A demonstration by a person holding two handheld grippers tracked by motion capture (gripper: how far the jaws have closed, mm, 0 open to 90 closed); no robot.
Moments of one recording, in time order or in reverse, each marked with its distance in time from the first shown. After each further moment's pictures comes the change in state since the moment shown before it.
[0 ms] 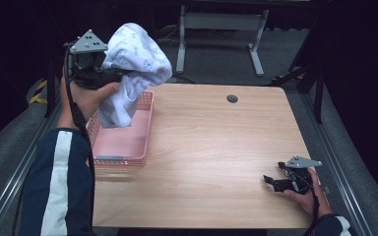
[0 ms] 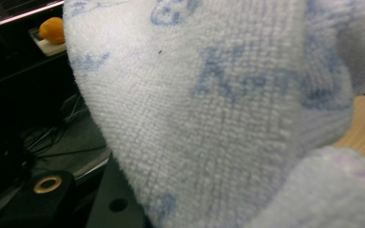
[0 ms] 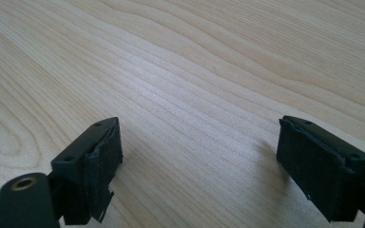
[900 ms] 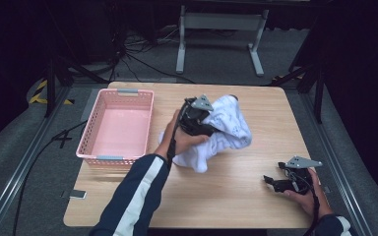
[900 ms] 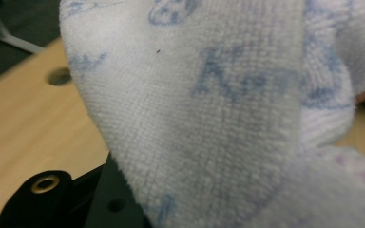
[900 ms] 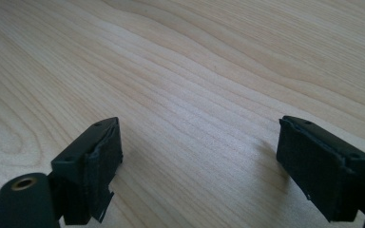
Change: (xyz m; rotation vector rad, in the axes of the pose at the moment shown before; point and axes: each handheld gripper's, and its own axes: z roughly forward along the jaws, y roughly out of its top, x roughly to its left) left arm -0.171 -0.079 0.196 0.177 -0.529 0.017; right arm 0.000 0.000 -0.001 0.000 0.000 -0.001
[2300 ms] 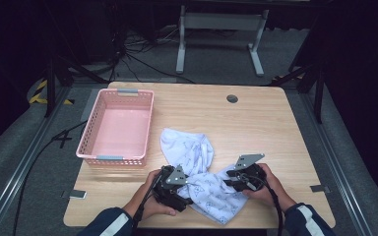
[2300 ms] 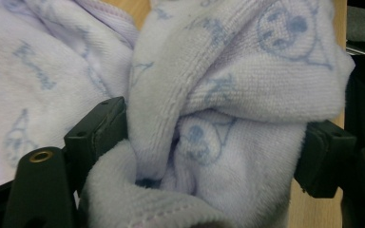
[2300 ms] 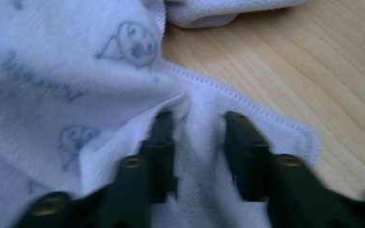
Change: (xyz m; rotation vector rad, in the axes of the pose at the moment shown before) left arm -0.074 -0.154 -0.047 0.143 0.029 0.050; right arm 0.105 0.075 0.050 0.146 0.298 -0.281
